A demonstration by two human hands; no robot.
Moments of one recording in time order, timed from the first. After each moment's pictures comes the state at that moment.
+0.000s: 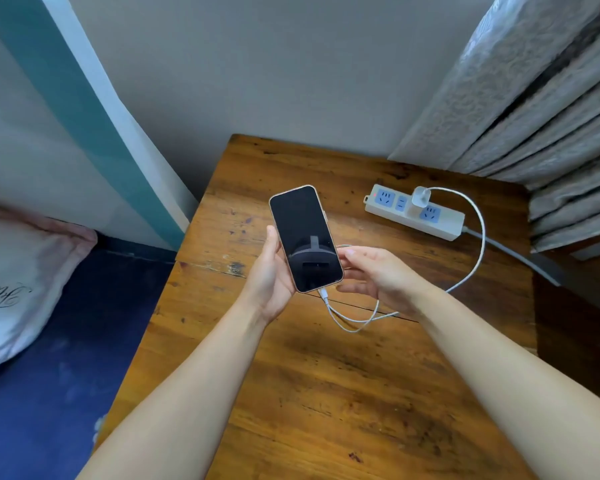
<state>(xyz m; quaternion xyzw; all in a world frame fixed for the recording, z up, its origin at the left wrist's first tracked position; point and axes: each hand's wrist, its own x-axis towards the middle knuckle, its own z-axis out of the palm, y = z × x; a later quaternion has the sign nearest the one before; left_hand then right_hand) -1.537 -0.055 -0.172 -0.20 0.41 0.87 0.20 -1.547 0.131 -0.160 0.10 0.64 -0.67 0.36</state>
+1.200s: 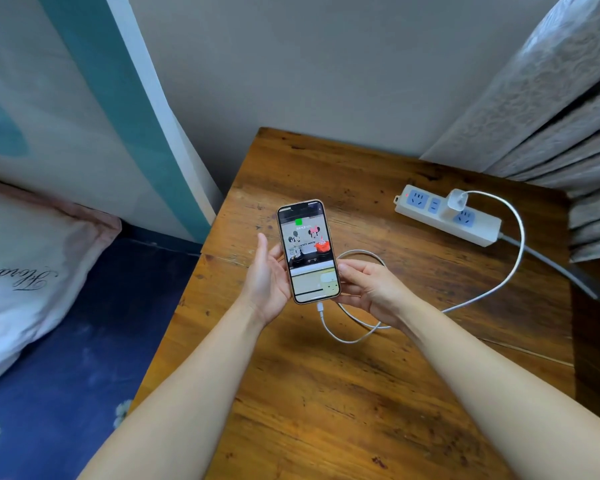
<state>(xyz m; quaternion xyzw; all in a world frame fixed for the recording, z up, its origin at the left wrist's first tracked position) -1.531 -0.108 -0.196 -0.28 0.39 0.86 0.20 -1.539 0.079 -0.190 0.15 0.56 -0.73 0.38</state>
